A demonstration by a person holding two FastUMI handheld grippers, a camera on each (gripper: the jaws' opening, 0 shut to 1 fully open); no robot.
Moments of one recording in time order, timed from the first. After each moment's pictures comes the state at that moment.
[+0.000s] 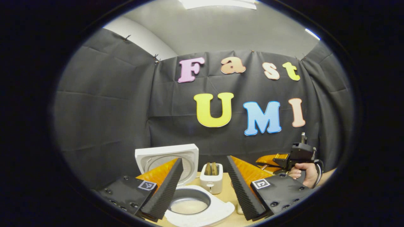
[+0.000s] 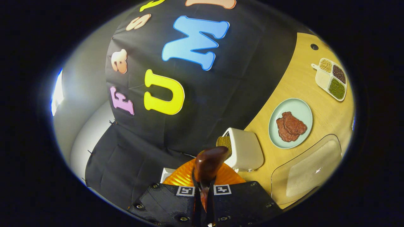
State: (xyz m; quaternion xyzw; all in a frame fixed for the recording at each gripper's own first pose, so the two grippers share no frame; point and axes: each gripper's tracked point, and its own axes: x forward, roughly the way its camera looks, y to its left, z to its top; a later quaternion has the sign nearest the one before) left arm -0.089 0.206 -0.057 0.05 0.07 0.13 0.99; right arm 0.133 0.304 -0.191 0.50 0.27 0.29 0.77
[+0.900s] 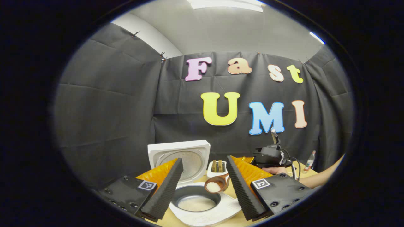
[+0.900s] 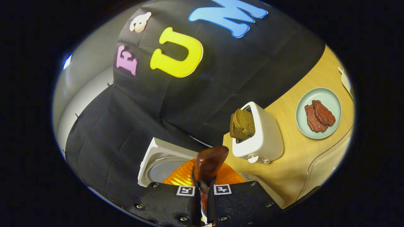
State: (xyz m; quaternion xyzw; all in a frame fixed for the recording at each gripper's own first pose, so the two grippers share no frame) left arm -0.118 0.251 -0.061 0.04 0.06 0.14 0.99; right arm 0.106 0.453 -0.216 0.36 0.30 0.37 0.80
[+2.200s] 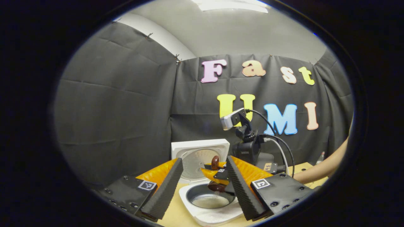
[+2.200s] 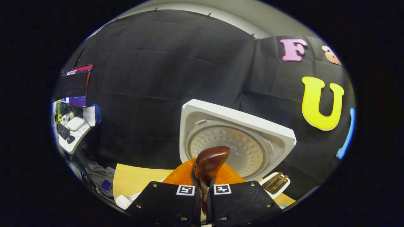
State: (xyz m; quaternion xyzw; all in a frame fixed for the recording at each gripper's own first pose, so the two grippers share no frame) left arm -0.156 0.291 -0.061 0.03 0.05 0.20 0.98; right arm -0.047 0.552 -0.214 -0.21 -0.01 0.61 0.76
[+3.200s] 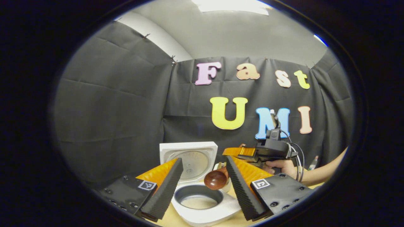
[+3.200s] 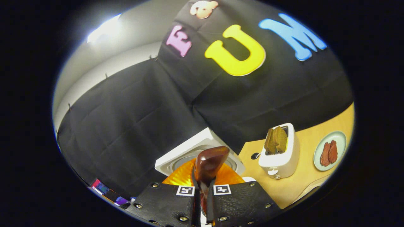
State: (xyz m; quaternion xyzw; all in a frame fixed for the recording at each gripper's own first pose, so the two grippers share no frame) left arm -0.137 0.242 -0.054 0.02 0.04 0.16 0.99; right arm 0.049 0.443 -0.147 0.28 0.22 0.48 0.80
